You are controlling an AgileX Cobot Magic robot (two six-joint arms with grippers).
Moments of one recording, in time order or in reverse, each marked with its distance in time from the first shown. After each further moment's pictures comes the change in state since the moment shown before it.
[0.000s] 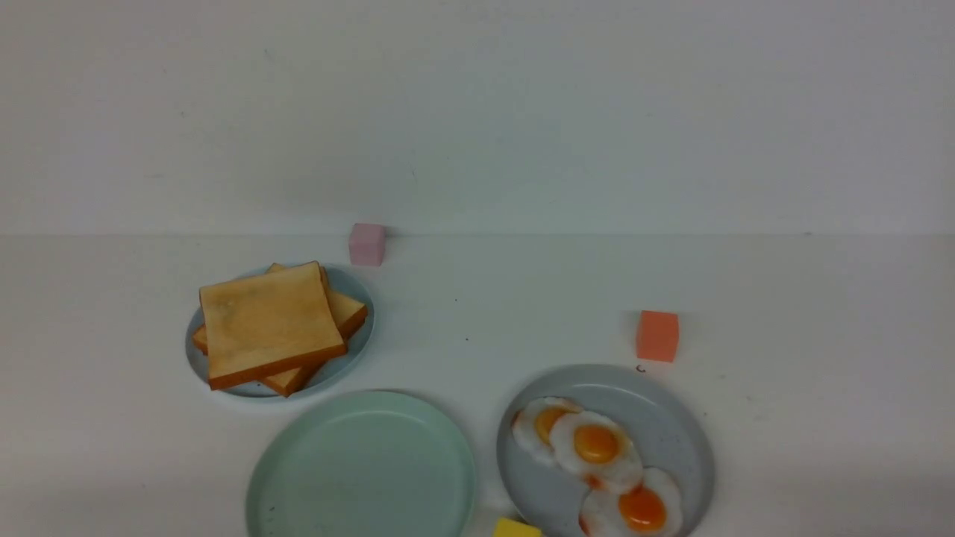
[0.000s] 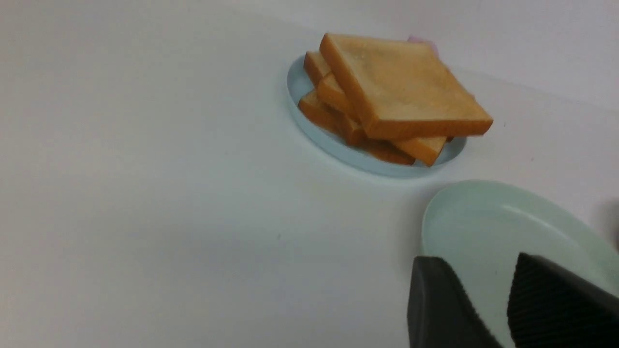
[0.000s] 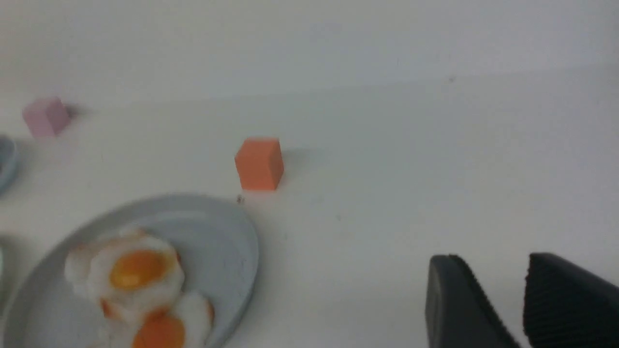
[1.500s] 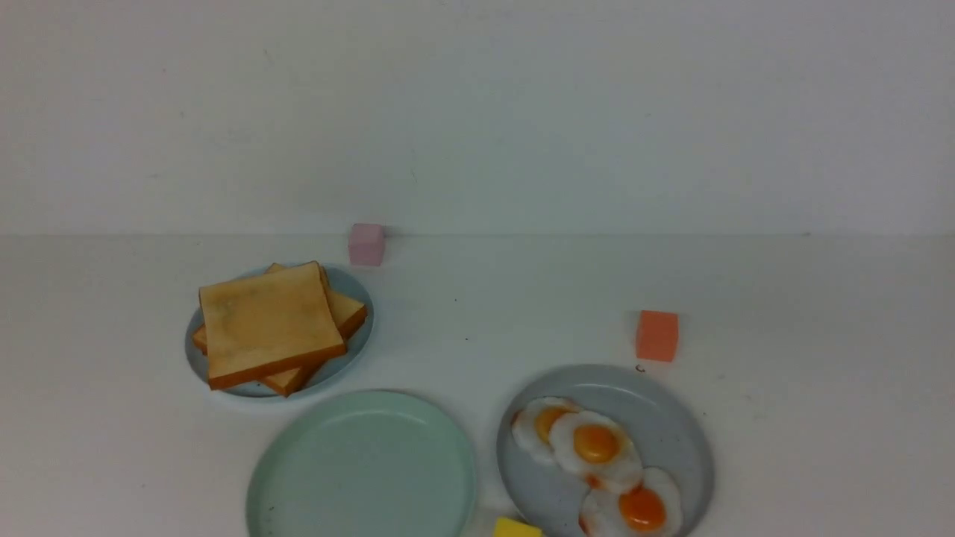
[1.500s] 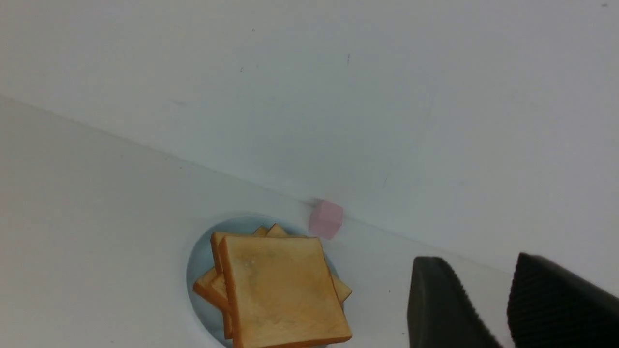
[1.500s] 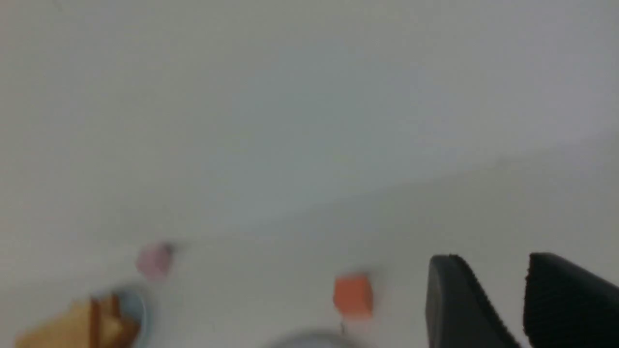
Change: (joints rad) right arm 0.000 0.702 -0.836 0.008 0.379 0.257; left arm -0.021 0.731 -0.827 -0.011 0.173 -0.169
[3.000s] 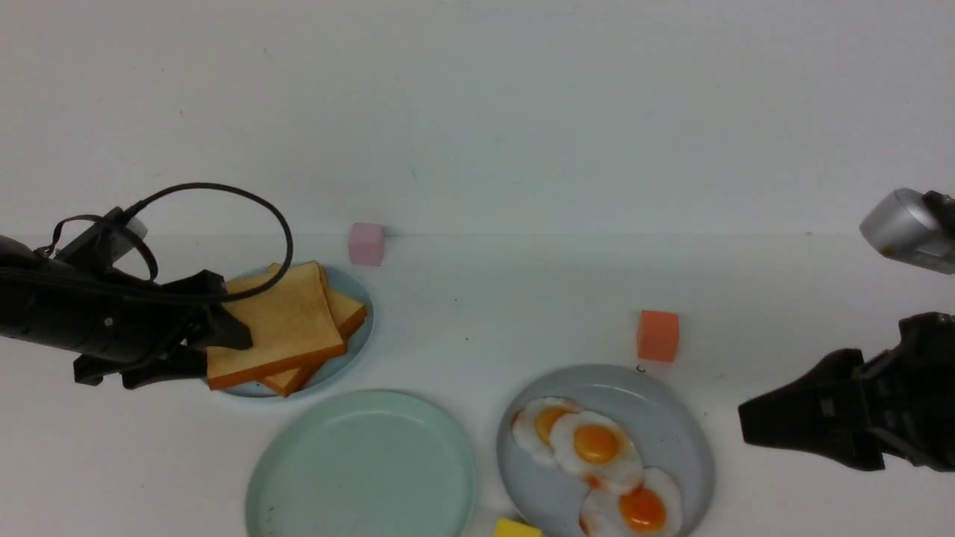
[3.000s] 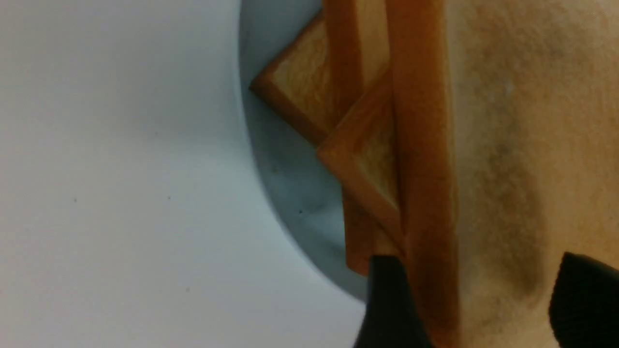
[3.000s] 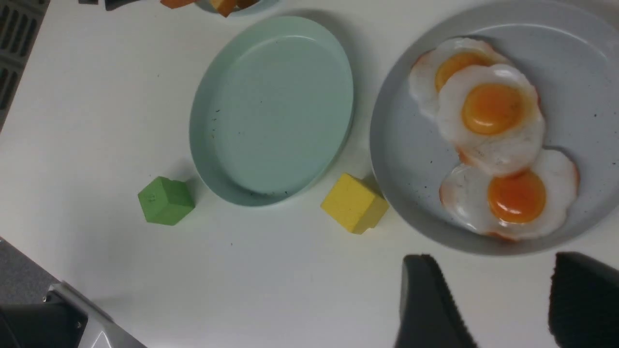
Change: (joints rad) right arm 0.178 0.358 0.009 0.509 0.276 -0.540; left arm 0.301 1.082 -0.238 -0.950 0.177 1.033
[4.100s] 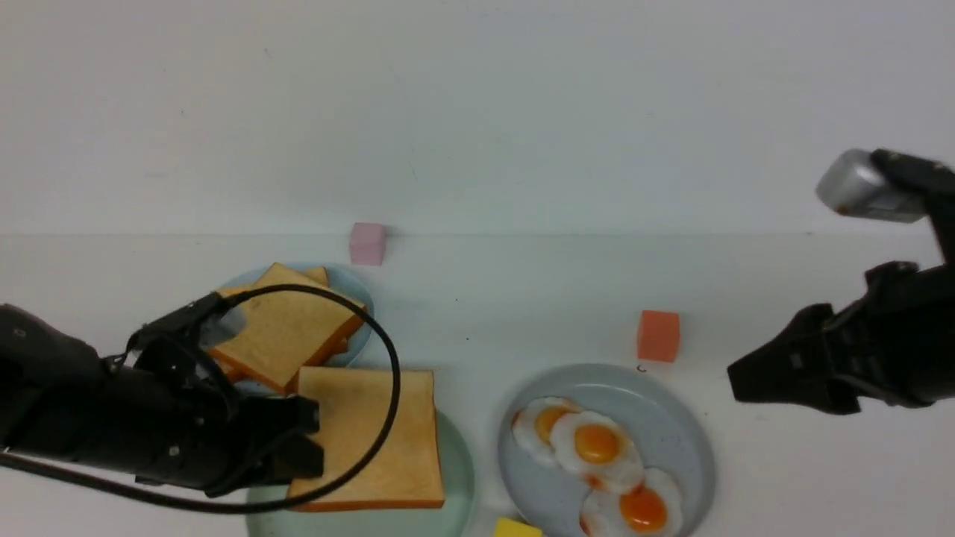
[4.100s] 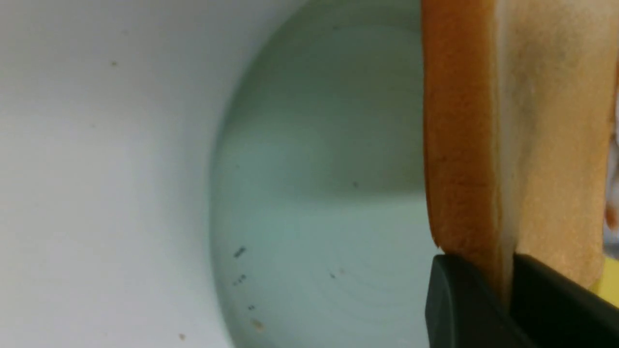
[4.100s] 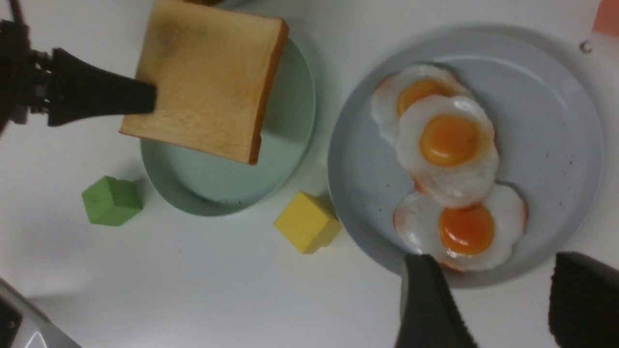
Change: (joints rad) right arm 0.000 0.161 -0.128 -0.091 0.014 -0.029; left arm -0.299 -0.301 0.365 -0.017 -0.095 0.005
